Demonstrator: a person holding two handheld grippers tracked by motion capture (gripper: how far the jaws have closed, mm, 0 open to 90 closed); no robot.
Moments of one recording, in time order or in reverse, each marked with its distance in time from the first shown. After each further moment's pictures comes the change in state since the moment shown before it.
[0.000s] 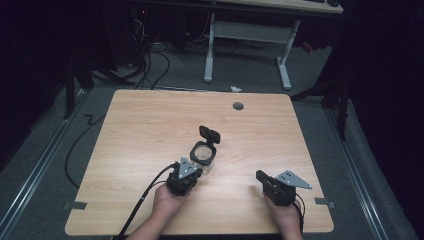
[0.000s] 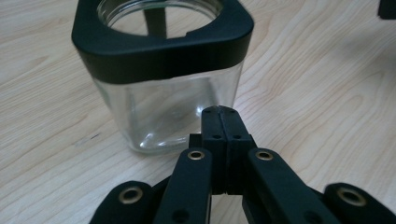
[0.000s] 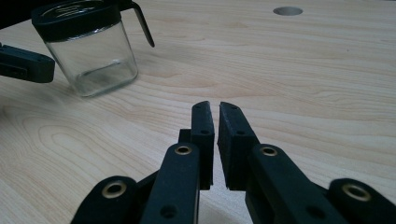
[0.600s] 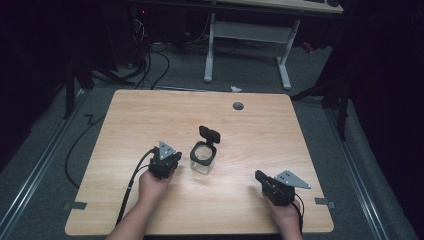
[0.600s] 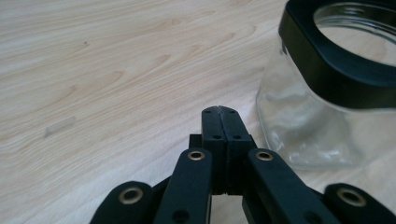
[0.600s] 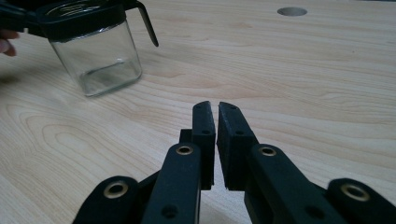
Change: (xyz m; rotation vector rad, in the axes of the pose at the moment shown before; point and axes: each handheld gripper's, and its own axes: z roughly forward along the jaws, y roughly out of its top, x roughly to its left) left arm 0.066 0.039 0.014 -0.074 0.186 -0.038; right arm 0.003 0.001 0.001 0.003 0.007 -0.012
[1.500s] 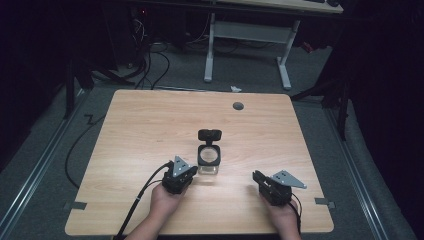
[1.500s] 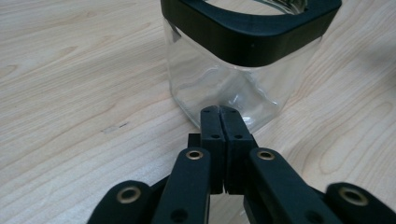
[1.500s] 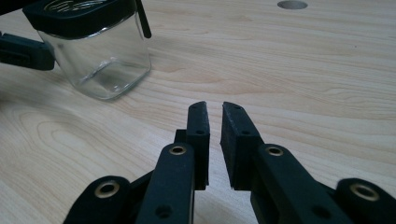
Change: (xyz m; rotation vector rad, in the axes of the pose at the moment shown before) left arm -0.043 -0.039 -0.027 0.029 -0.144 -0.013; right arm 0.009 0.002 0.005 0.027 -0.030 -0.002
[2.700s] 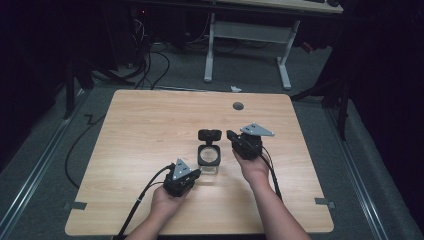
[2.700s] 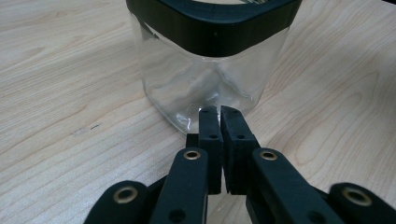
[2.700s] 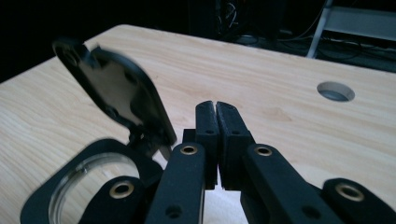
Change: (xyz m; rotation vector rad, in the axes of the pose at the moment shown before) left arm -0.003 -0.006 -0.003 0.028 -0.076 0.001; right arm 0.030 0.127 0.085 -0.013 0.045 -0.015
